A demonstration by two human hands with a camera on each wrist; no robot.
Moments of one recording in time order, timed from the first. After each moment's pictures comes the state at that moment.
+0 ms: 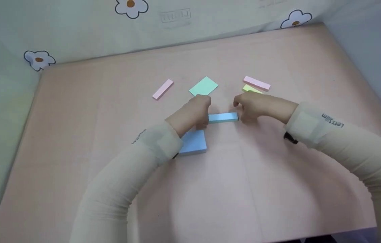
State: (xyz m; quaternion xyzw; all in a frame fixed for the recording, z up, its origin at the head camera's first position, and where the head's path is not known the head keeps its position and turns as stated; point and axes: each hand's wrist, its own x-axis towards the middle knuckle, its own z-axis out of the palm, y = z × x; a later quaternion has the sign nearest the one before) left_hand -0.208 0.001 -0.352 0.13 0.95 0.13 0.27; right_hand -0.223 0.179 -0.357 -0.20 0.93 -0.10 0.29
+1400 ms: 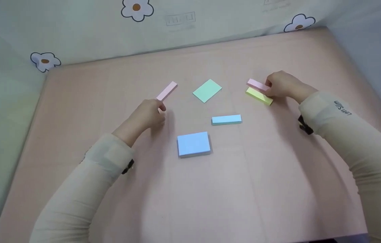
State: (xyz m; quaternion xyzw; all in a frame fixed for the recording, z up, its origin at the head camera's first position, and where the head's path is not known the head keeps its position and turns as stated) left_hand -0.205 -0.123 -0.360 0.03 0.95 0.20 0.23; right_hand -0.286 0.252 -0.375 -0.14 0.96 -0.10 0.22
